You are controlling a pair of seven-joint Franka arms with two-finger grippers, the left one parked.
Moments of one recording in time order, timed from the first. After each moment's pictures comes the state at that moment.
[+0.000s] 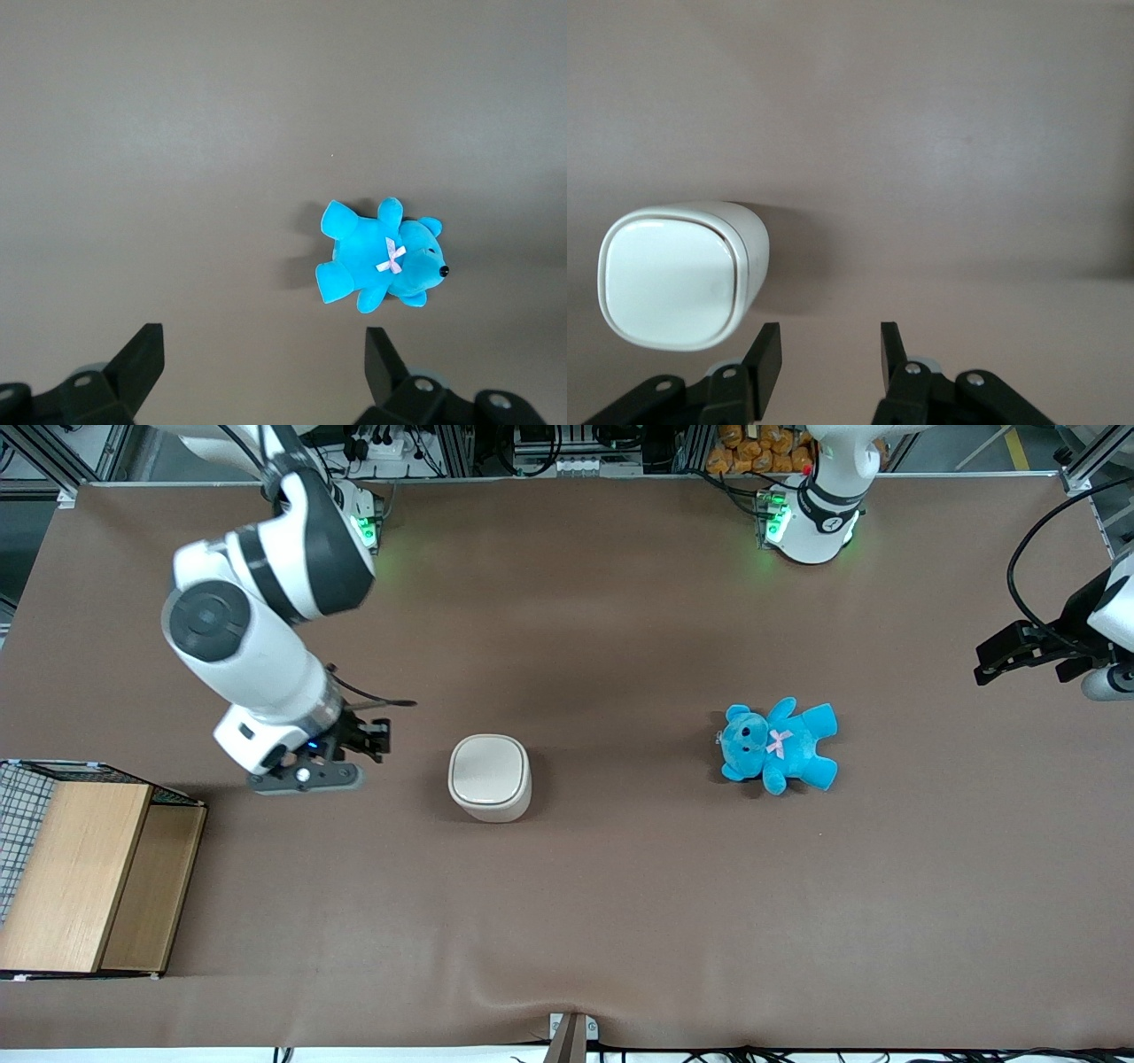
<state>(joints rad) 0.50 0.33 -0.13 -1.56 0.02 1.89 0.32</state>
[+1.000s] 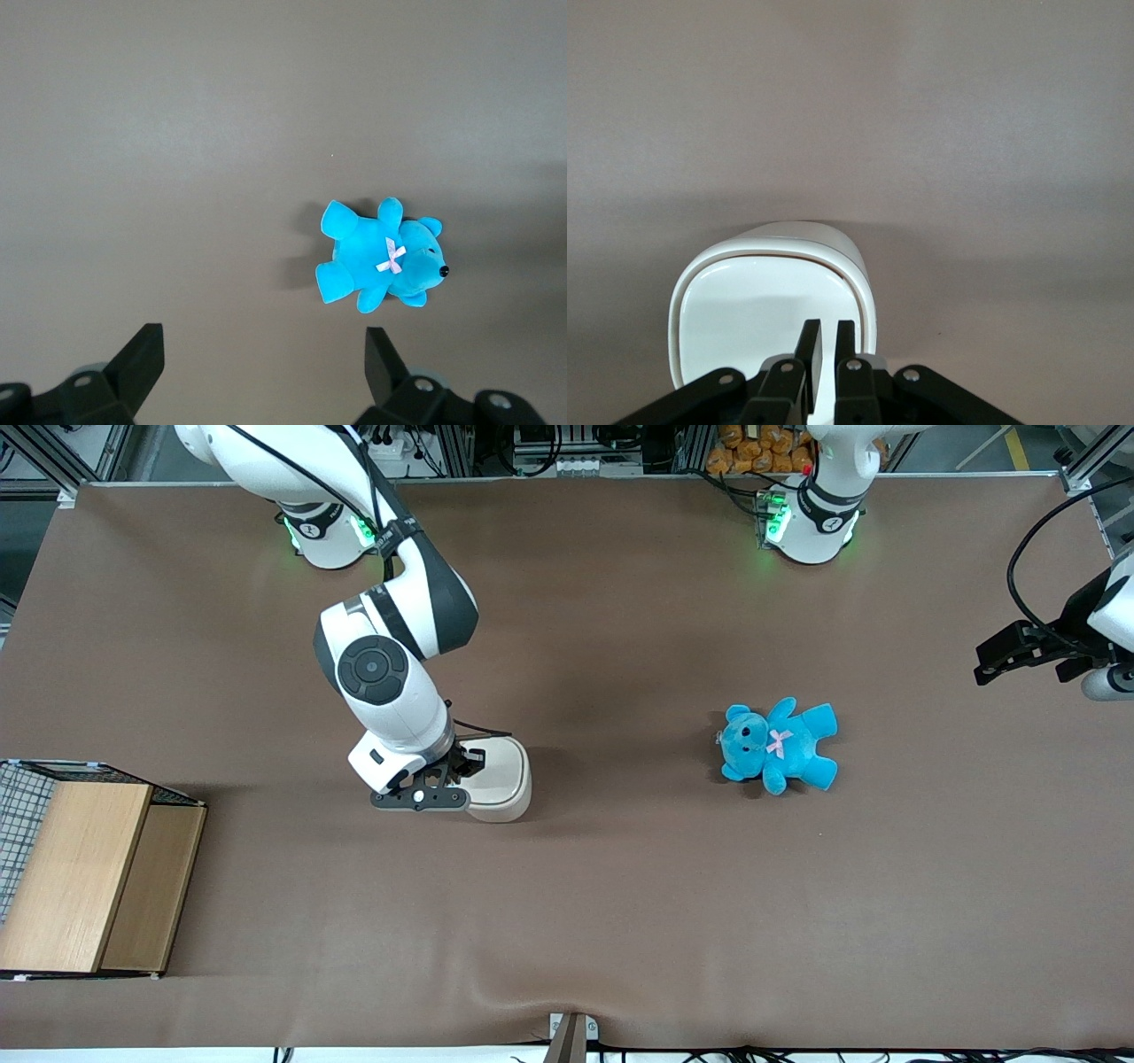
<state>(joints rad) 0.62 0.51 -0.13 -1.52 0.07 2.05 0.48</state>
